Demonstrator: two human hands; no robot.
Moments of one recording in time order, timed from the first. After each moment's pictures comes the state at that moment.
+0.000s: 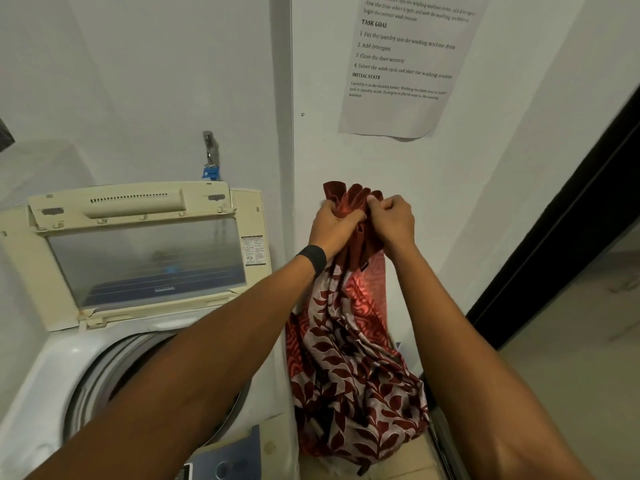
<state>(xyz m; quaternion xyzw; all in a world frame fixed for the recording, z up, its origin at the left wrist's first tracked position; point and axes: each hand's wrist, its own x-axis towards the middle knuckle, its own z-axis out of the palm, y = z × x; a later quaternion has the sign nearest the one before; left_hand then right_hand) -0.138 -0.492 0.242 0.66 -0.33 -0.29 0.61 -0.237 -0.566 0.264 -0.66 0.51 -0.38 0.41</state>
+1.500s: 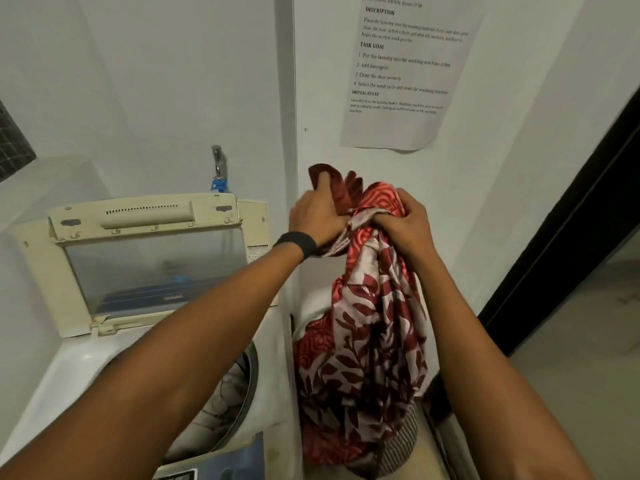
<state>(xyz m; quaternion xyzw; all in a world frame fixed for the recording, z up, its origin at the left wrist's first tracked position) -0.114 -0.470 0.297 0.78 -0.50 0.00 0.37 -0.279 -0.543 0.295 -0.71 0.32 -0.42 0.46</state>
